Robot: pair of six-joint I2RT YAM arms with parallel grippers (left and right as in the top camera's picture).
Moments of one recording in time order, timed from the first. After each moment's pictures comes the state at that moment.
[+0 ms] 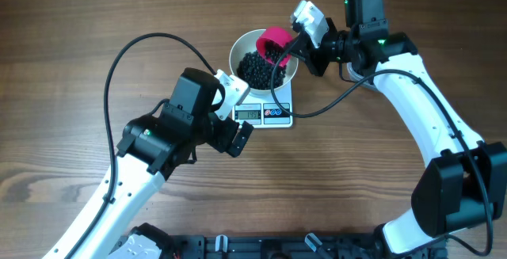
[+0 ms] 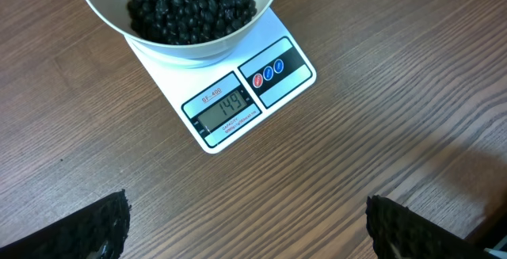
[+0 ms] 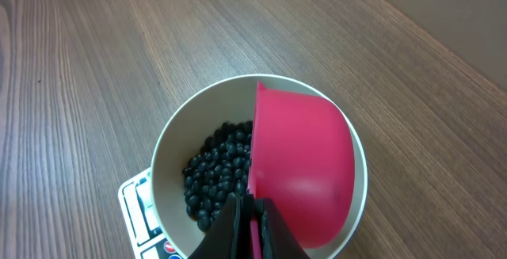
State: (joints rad) left arm -0.51 1.19 1.06 -0.84 0.14 0.07; right arm 0.23 1.74 1.40 -0.52 -0.67 -0.56
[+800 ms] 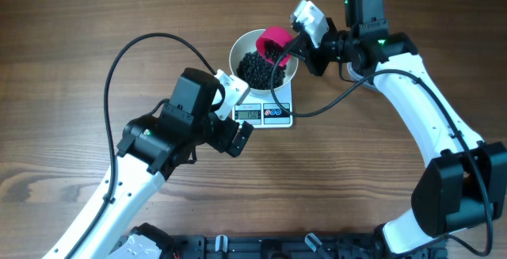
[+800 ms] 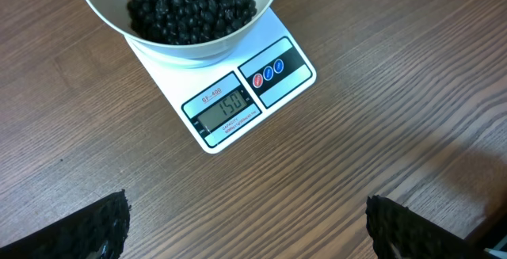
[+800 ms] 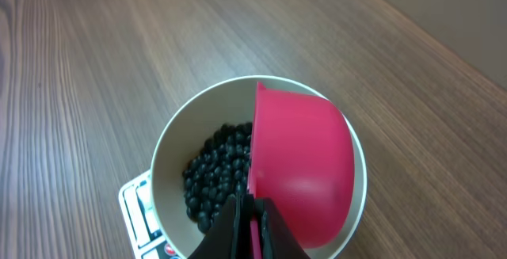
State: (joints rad) left arm -0.51 1.19 1.06 -0.84 0.14 0.07; right arm 0.23 1.74 1.40 -0.51 -0.67 -0.54
